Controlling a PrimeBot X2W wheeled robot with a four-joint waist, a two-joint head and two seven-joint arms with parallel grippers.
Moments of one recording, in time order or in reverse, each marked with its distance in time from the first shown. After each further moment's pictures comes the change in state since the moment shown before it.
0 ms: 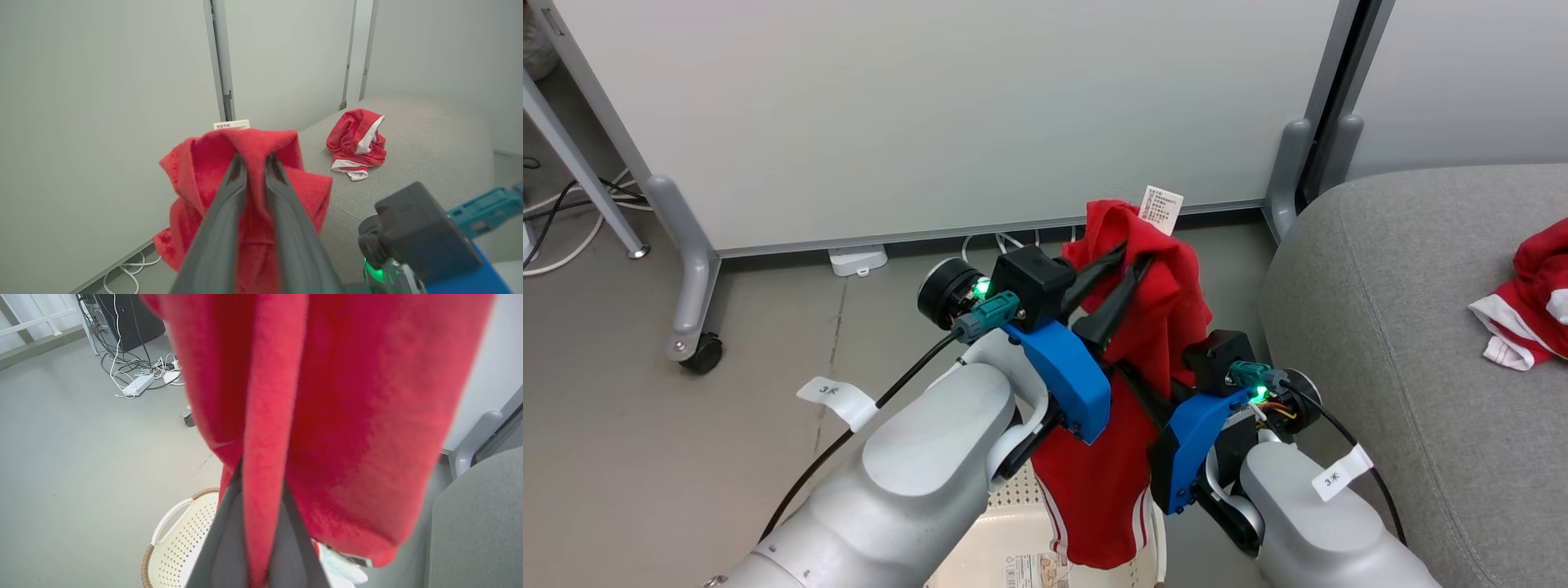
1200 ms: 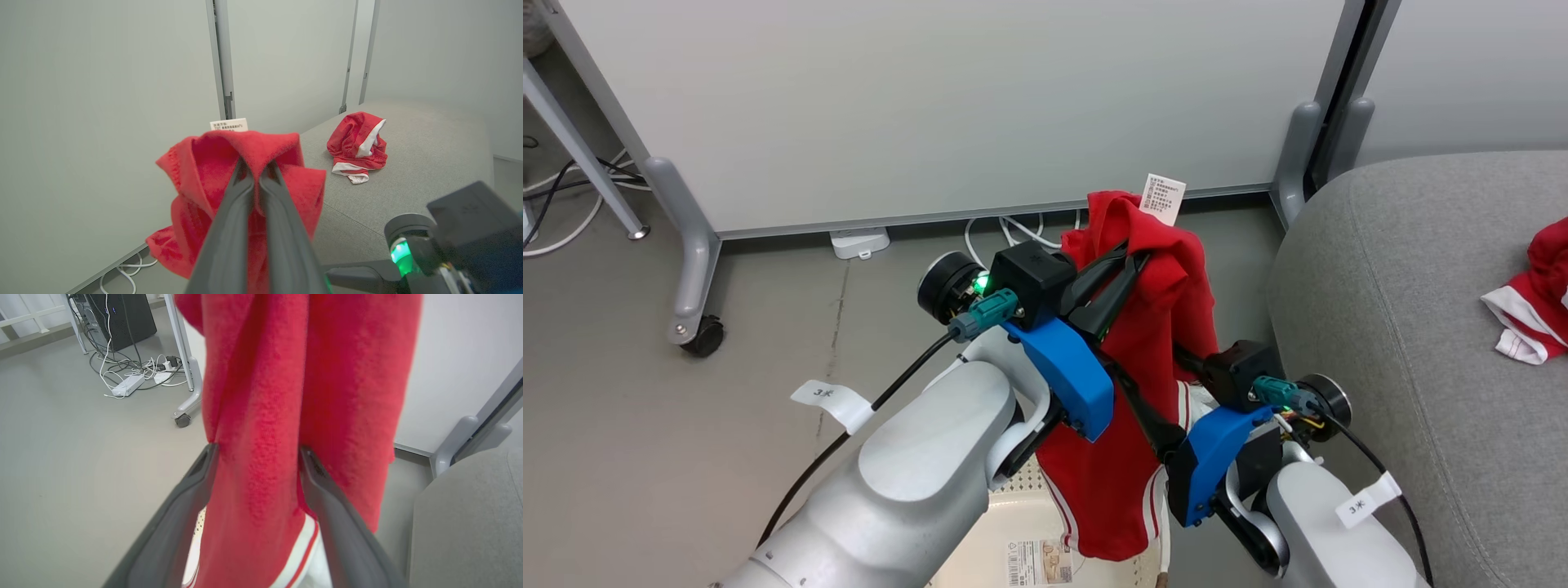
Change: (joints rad) left arm 0.024 0.006 0.057 -0.061 0.047 0.000 0.023; right arm 0.205 0.000 -0.229 -0.363 -0.233 0.000 0.161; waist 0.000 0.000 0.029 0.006
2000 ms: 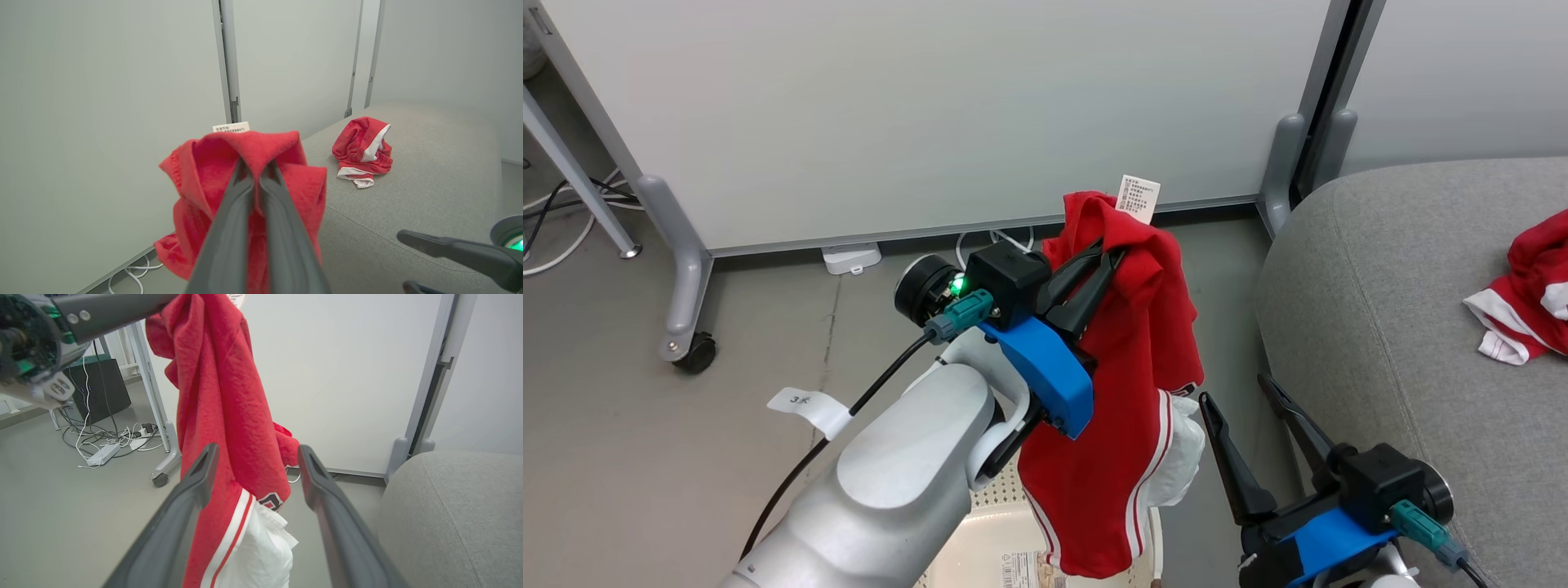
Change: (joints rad) left arm 0.039 0.021 0.068 -0.039 0.044 0.000 0.026; right arm 0.366 0.000 -0.193 -0.428 -0.066 0.000 -0.143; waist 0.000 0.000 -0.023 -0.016
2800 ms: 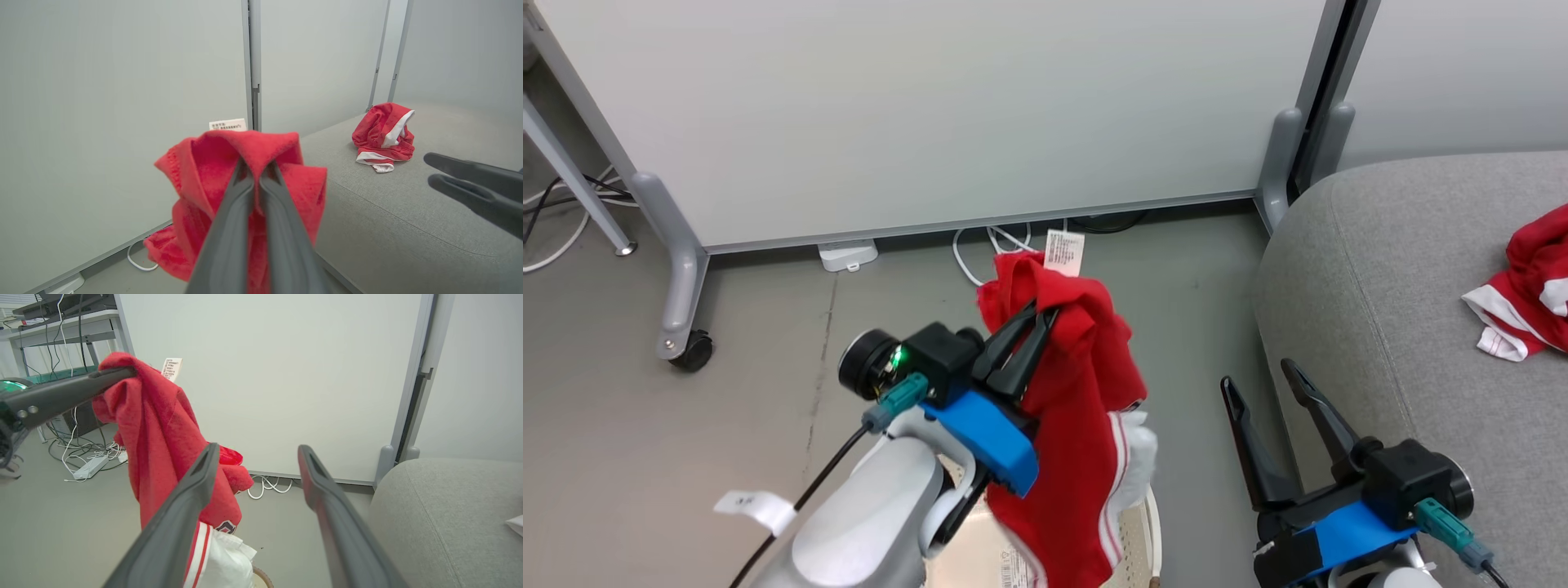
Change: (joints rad) left arm 0.224 0.064 0.143 -0.105 0.137 0.000 -0.058; right arm -0.009 0.000 -0.040 -0.005 -0.003 0.000 -0.039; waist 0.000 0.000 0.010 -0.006
